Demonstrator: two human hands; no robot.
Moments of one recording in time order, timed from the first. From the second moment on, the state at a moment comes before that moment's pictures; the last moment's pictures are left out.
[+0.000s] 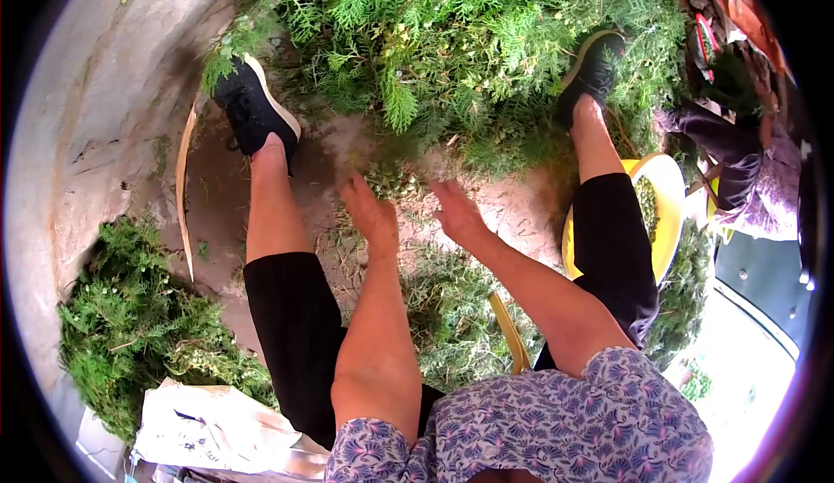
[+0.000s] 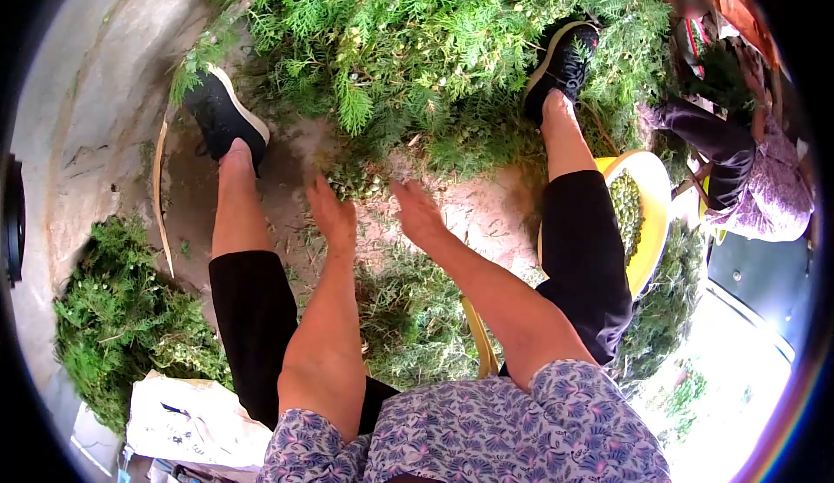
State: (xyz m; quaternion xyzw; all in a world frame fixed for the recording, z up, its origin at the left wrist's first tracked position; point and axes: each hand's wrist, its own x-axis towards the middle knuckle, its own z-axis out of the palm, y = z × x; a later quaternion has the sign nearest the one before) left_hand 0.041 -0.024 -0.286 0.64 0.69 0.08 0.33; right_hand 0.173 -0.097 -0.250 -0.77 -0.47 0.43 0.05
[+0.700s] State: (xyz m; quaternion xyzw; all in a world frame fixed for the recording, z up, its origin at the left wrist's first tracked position) left_hand 0.053 -0.003 -0.294 0.76 0.56 -0.01 0.32; right_hand 0.128 -0.063 -0.323 -0.78 -0.38 0.43 0.25
